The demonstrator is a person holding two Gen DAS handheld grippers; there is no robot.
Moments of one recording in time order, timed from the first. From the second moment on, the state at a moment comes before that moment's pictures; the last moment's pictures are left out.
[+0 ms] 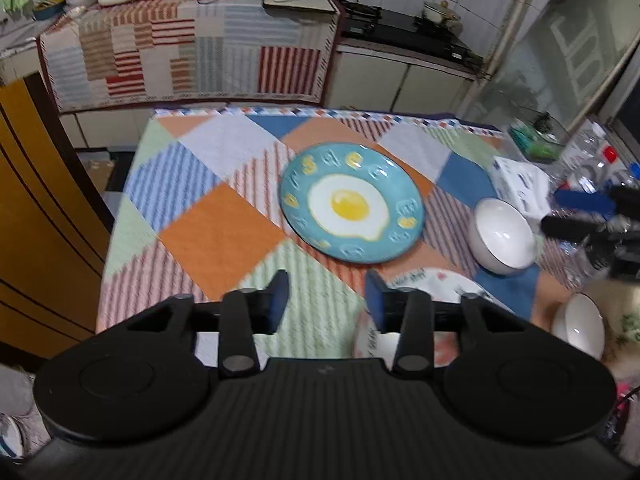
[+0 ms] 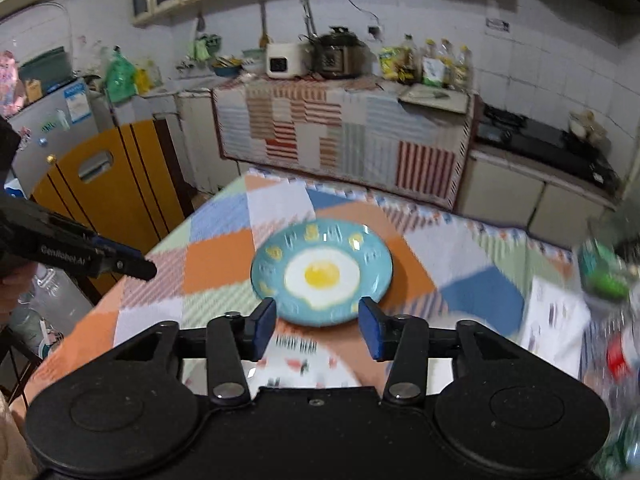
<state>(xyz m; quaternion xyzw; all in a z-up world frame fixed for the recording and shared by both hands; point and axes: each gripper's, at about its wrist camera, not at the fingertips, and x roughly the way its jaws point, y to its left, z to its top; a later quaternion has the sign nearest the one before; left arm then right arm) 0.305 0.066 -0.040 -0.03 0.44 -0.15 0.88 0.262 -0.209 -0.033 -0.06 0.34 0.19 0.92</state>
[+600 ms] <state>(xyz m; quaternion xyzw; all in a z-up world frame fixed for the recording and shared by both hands) 0.404 0.058 -0.089 -0.01 0.44 -0.16 0.88 0.411 -0.250 -0.125 0.15 0.44 0.13 0.87</state>
